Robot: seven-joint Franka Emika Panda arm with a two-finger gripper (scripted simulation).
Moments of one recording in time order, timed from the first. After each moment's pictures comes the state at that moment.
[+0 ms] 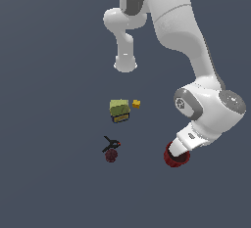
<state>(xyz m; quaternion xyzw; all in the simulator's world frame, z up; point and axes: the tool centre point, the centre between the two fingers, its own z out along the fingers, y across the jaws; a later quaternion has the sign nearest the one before) 0.115 0.254 0.074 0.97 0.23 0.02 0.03</state>
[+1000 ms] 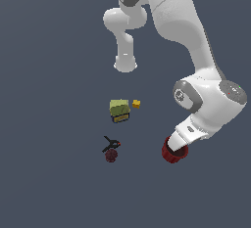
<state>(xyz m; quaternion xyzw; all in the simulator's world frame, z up) 0.103 0.245 0.097 0.97 0.23 0.02 0.04</state>
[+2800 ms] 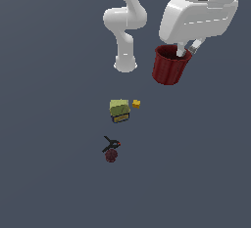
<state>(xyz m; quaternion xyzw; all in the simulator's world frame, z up) -0.028 0.169 0.418 0.97 0.23 0.02 0.03</state>
